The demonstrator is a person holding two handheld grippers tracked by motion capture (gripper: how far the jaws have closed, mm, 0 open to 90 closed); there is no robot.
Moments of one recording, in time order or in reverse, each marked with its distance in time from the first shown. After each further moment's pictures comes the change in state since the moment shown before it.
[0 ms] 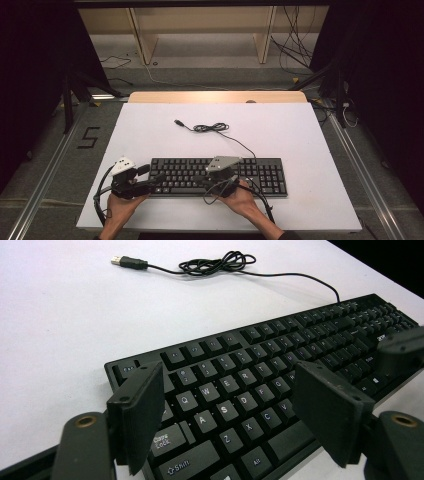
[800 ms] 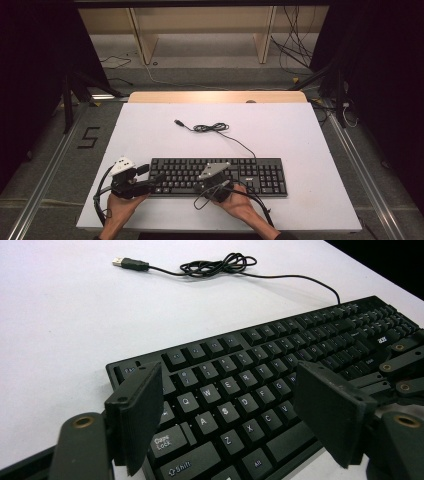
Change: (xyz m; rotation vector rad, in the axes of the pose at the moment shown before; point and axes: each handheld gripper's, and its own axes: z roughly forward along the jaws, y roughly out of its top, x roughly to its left) left arm 0.001 0.000 0.000 -0.006 0.003 -0.002; right arm -0.001 -0.019 0.027 0.170 -0.040 -0.031
